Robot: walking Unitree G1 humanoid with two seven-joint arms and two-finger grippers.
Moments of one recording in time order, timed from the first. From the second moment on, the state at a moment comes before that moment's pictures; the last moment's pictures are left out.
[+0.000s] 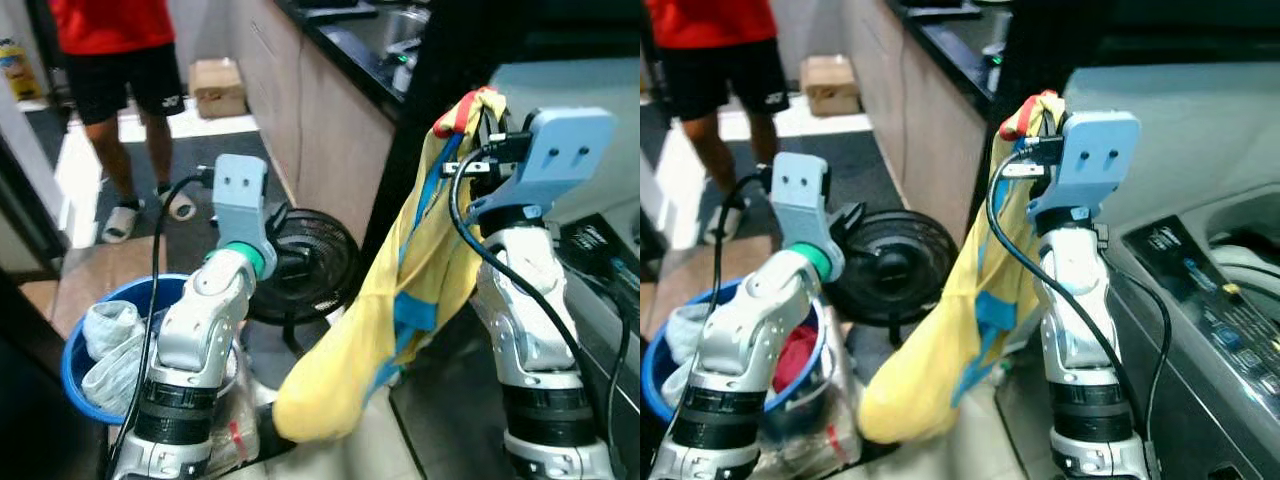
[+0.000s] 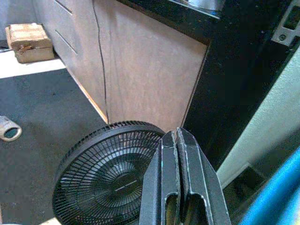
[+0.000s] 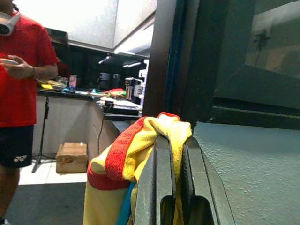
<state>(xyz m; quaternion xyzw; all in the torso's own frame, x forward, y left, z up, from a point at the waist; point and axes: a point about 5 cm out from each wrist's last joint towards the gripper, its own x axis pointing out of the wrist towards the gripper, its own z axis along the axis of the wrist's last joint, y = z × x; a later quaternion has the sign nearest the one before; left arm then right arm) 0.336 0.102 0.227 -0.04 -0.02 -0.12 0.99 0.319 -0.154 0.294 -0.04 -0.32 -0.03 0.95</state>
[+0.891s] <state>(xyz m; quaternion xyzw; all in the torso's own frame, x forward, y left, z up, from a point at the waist) 0.336 0.108 0.224 -0.04 -0.01 -0.11 0.99 0.318 -0.147 0.293 -0.04 -0.32 -0.01 0.95</state>
